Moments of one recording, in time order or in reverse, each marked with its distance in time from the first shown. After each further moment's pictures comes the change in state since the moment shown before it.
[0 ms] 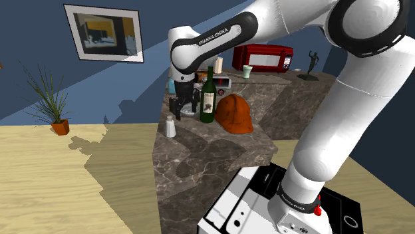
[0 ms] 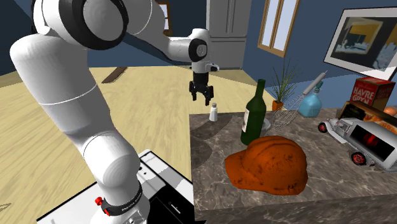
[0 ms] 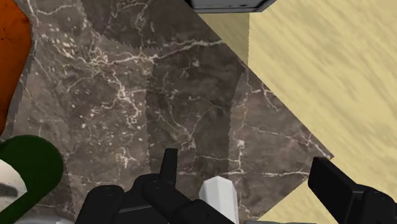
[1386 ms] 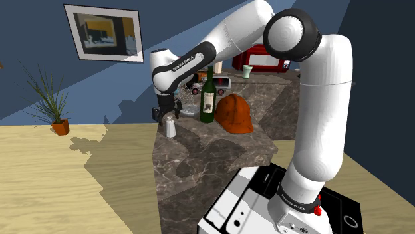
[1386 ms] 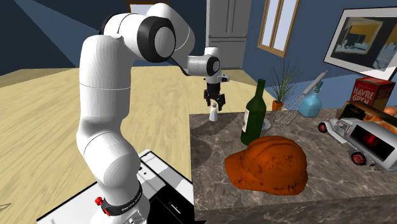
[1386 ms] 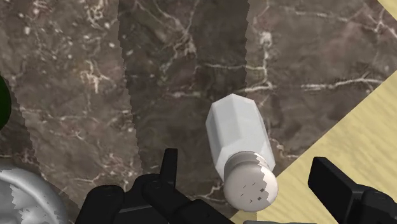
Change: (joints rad) arm 0.009 0.404 -0.011 0.276 -0.146 0.173 0.161
